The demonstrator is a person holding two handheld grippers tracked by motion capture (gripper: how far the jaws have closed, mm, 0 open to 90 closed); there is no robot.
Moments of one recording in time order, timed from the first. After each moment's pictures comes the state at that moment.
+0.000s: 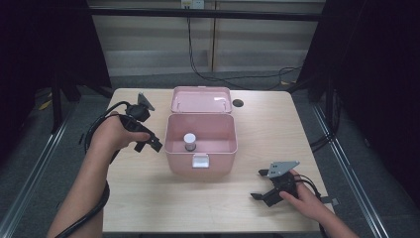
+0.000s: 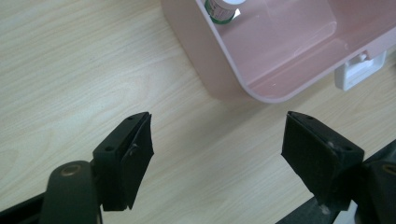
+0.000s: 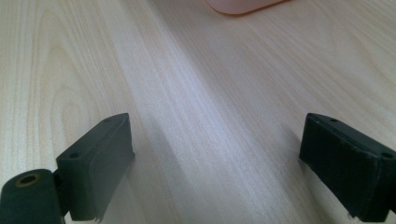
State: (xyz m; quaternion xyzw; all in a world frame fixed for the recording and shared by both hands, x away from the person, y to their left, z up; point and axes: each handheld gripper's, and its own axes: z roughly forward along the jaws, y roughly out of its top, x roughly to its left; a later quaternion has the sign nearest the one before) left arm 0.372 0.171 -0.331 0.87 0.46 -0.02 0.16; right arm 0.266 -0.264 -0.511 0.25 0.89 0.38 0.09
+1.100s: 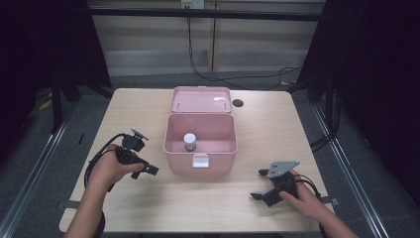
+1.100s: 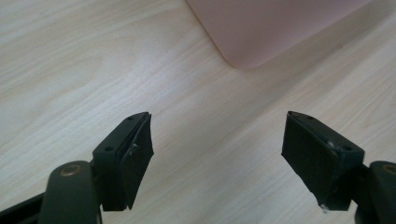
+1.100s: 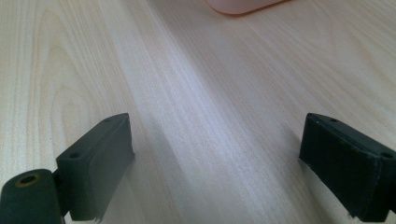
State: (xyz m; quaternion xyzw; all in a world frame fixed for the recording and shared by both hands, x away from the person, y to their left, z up) left arm 0.341 0.198 -0.424 0.87 0.43 -0.02 0.22; right arm 0.265 -0.264 -0.511 0.25 0.89 0.38 0.09
